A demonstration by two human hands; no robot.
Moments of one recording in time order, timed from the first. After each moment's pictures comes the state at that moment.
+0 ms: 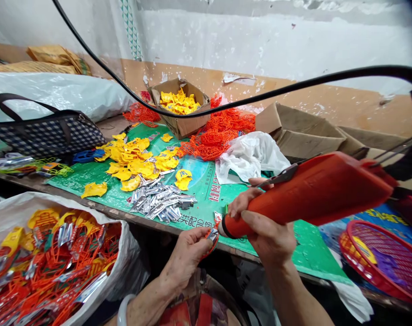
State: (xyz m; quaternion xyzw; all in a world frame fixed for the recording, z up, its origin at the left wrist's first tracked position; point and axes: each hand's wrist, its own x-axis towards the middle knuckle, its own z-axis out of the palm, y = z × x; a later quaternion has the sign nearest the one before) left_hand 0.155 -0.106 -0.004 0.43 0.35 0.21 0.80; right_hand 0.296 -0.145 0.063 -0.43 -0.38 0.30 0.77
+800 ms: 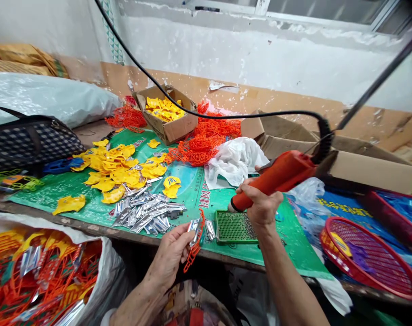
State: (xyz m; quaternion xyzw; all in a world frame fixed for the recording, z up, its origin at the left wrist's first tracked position) left_hand 0.156 -0.078 -0.017 0.42 0.42 0.26 0.76; right_hand 0.364 -0.104 0.031 -0.51 -0.30 0.08 0.80
